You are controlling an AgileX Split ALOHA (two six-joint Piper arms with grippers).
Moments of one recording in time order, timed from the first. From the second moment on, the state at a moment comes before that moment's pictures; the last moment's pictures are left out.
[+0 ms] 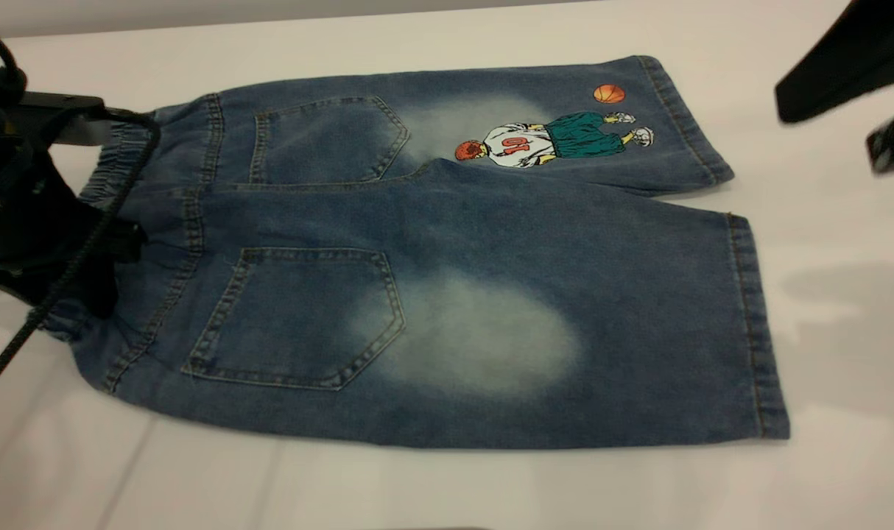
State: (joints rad) left arm -0.11 2.03 -0.84 0.21 0.22 -0.24; right arm -0.02 1.46 -0.59 1.08 0.66 -0.75
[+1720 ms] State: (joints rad) left arm -0.12 1.98 -0.83 0.19 0.17 -0.25; right arm 0.22 2.09 -0.61 1.64 0.53 -1.11
